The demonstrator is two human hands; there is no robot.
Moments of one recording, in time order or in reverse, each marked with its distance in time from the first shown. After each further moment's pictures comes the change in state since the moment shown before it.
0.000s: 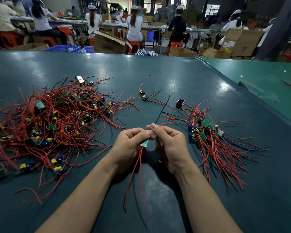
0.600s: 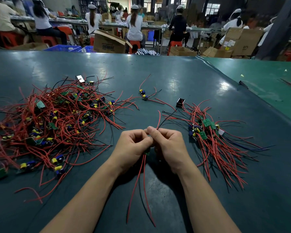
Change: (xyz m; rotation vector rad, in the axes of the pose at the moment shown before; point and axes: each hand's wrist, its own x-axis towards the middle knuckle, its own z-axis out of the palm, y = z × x) left_hand 0.001 -0.012 -0.002 0.277 0.112 0.115; right_hand 0.000 0.003 -0.005 -0.174 -0.071 -0.020
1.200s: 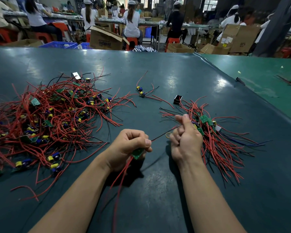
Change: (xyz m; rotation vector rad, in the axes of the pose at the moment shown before) left_hand -0.004 0.007 -0.011 -0.281 -0.324 -0.156; right_hand 0.012 -0.009 -0.021 0.626 0.469 -0.077
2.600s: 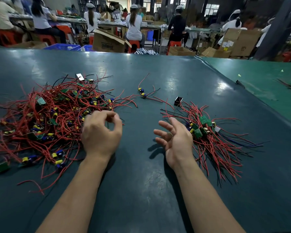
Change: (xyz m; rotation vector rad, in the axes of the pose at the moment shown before) left_hand -0.002 0.010 -0.034 1.069 1.046 0.481; right_hand -0.021 0.006 0.009 -0.161 -0.036 0.131
